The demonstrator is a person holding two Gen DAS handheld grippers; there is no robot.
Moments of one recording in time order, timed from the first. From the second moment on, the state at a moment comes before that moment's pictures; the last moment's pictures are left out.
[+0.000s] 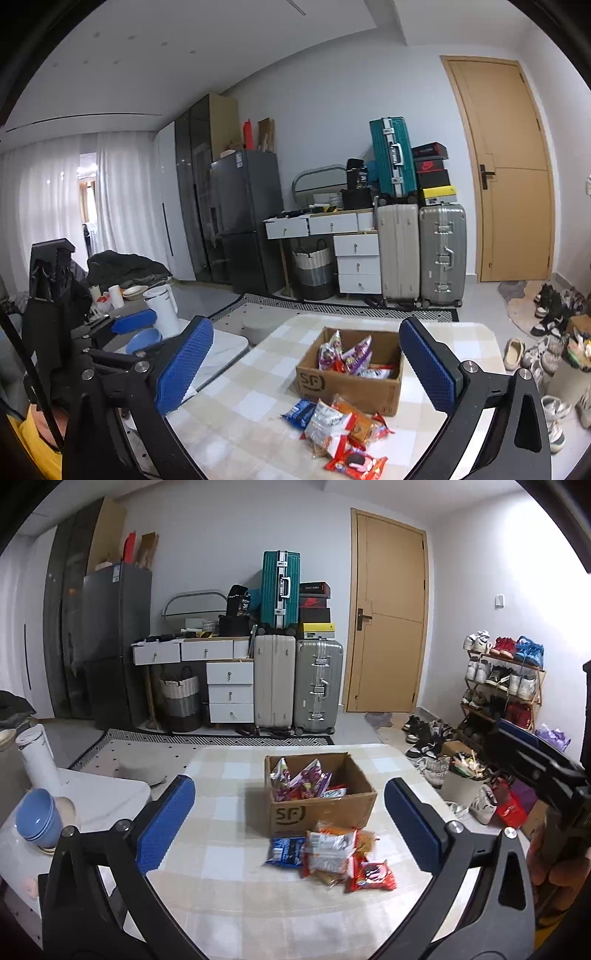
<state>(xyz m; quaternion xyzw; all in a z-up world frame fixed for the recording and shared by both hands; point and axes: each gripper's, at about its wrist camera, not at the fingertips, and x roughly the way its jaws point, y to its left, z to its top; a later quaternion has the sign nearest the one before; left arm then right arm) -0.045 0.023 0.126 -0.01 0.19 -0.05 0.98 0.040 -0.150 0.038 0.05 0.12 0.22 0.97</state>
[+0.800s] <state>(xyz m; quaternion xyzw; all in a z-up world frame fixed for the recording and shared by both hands) 0.015 0.046 -0.025 -0.06 0.28 -0.04 0.96 0.045 -0.157 -0.072 0.06 0.18 0.17 0.97</state>
